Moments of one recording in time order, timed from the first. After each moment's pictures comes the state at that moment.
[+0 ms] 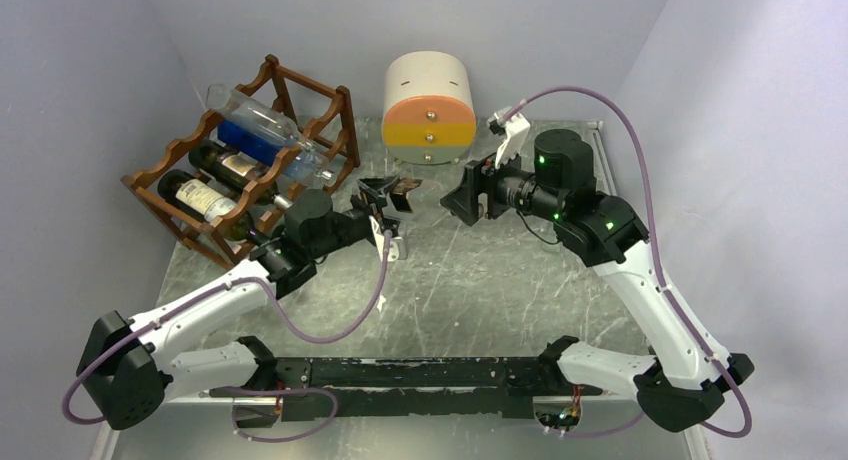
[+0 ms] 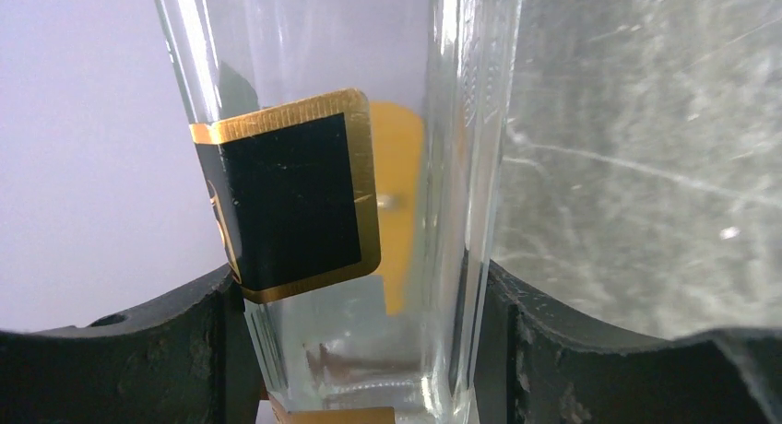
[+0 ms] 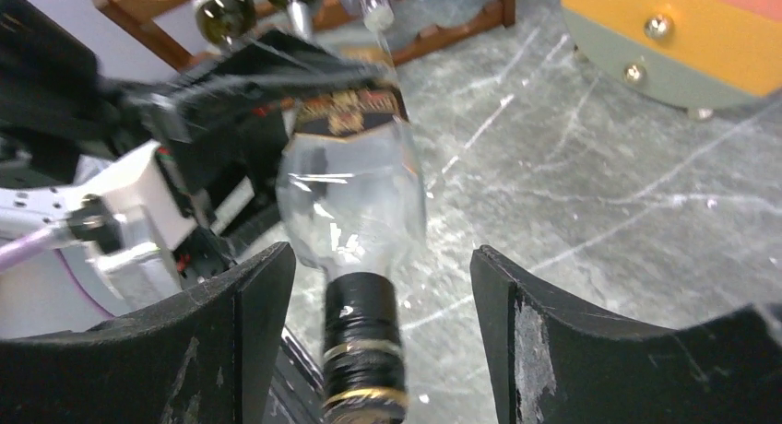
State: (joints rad) left arm -0.76 1.10 0.72 0.29 0.28 0.97; right arm 0.62 1.09 1.43 -0.68 -0.26 0.18
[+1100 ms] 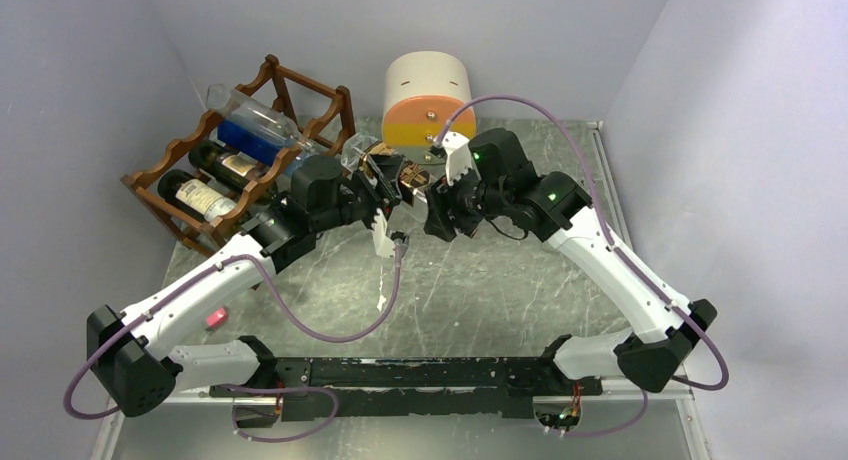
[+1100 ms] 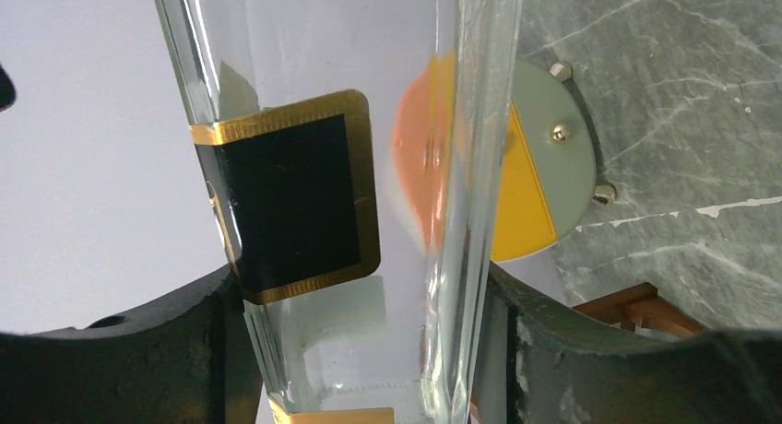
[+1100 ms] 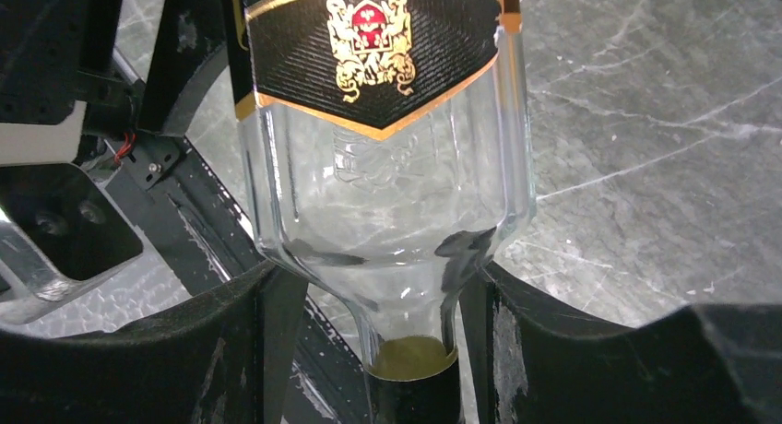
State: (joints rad) left arm -0.73 1.18 1.06 -0.16 0.25 1.68; right arm 0.73 1.30 1.50 -0.90 -0.23 0.05
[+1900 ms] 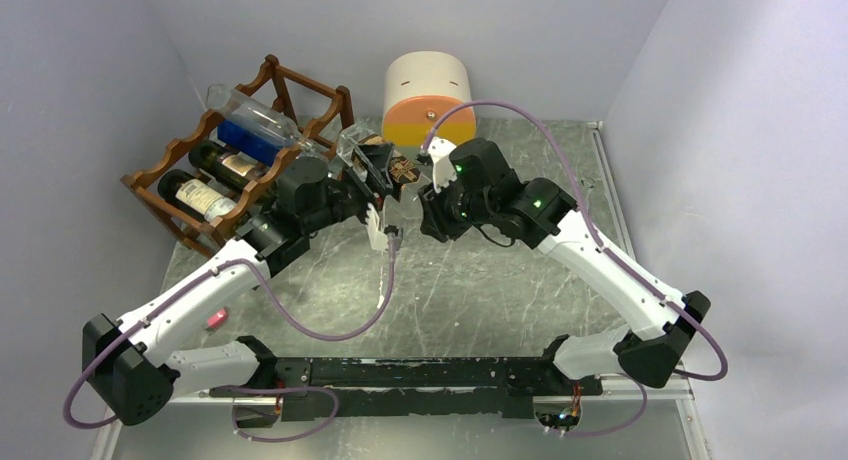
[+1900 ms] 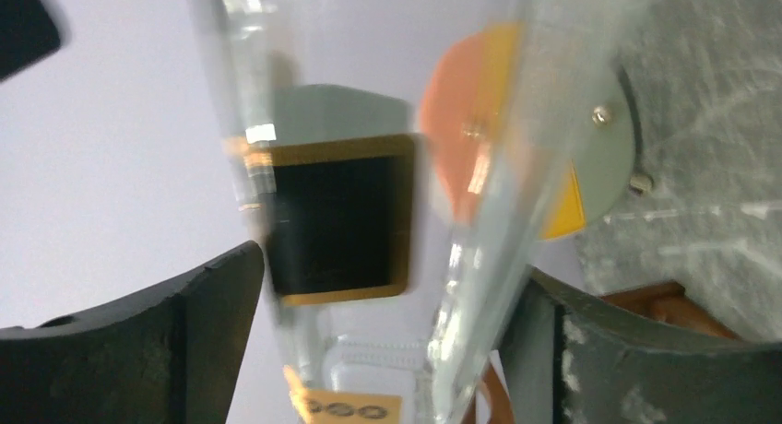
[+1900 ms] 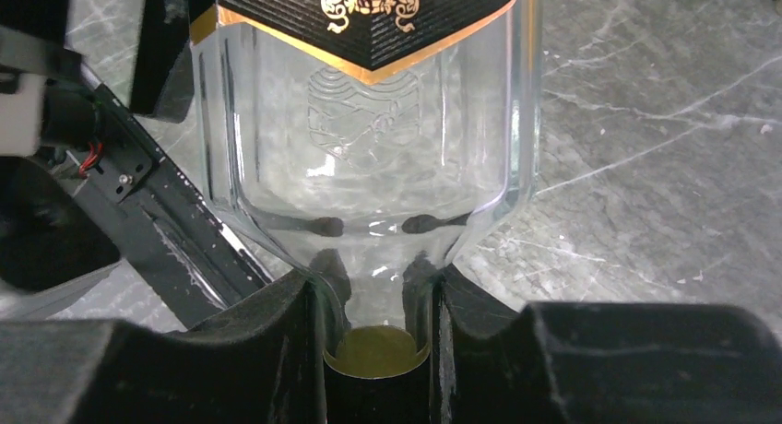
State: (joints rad) left arm -0.69 1.15 1.00 -0.08 0.26 1.66; right arm 0.82 1.33 1.49 -0.87 -0.09 0.08
